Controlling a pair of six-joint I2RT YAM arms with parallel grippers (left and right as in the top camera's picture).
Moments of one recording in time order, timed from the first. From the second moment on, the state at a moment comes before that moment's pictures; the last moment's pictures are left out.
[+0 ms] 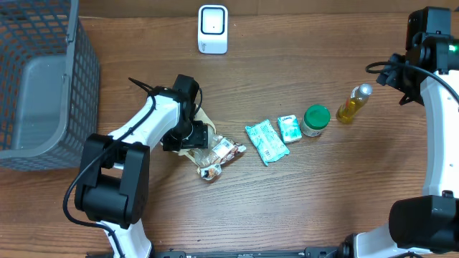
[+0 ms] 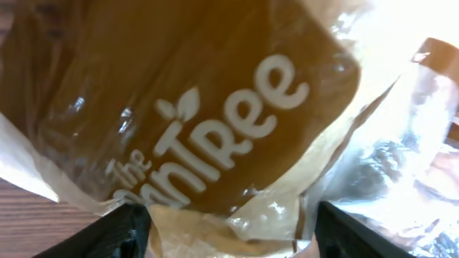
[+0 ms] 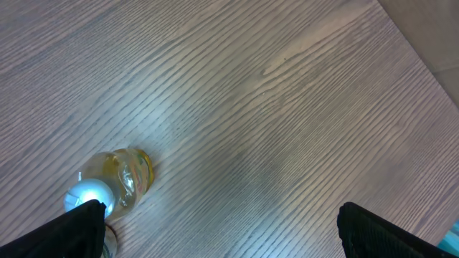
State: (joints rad) left arm -0.29 1.94 1.26 -0.93 0.09 -0.33; right arm -0.15 1.71 1.80 -1.34 0.41 0.46
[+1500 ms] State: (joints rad) left arm -0.27 1.94 1.24 -0.83 0.17 -0.32; right arm -0.15 1.71 1.80 -1.34 0.41 0.46
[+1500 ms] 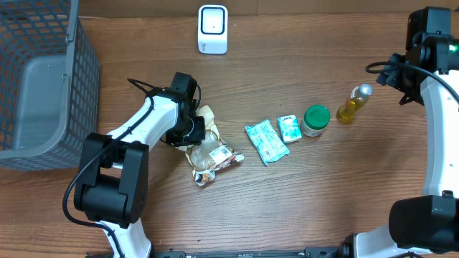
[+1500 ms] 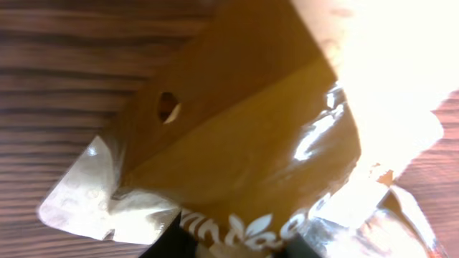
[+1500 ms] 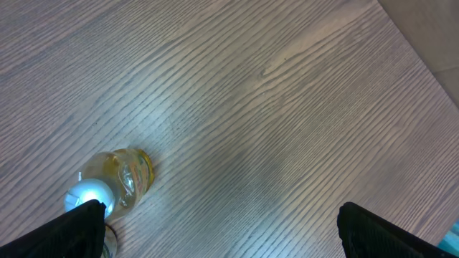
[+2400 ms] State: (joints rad) left arm -0.27 1.81 1.73 -1.05 0.30 -0.08; right arm -0.15 1.71 1.80 -1.34 0.41 0.46
